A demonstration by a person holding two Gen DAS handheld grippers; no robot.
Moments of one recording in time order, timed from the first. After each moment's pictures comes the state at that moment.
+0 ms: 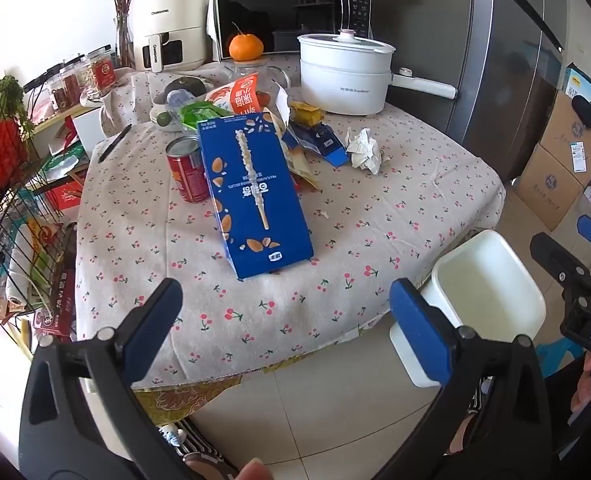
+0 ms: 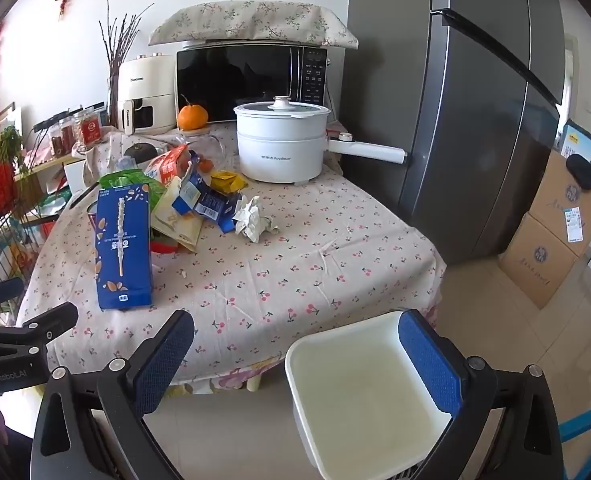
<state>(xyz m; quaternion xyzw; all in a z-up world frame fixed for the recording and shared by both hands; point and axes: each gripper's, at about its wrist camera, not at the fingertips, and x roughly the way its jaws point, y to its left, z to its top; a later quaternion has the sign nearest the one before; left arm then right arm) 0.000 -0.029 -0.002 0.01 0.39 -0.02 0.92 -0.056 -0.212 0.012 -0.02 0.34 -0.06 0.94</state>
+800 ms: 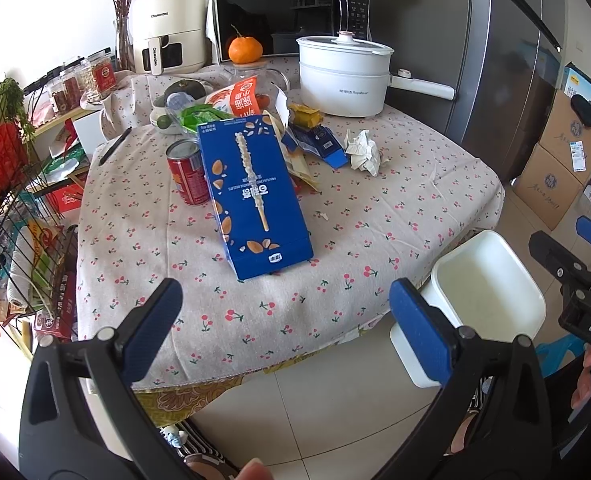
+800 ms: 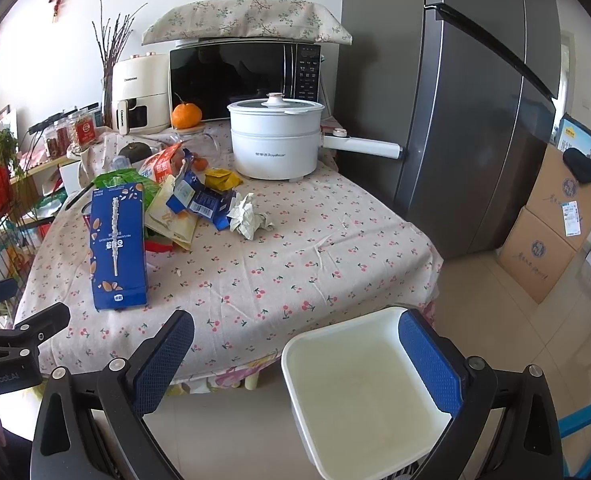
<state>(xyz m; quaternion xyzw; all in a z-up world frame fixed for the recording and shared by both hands) -0.002 -0.029 -0.001 0.01 0.39 -0.02 0.92 -0.056 -0.215 0.011 -0.01 0.34 -0.07 0.94</state>
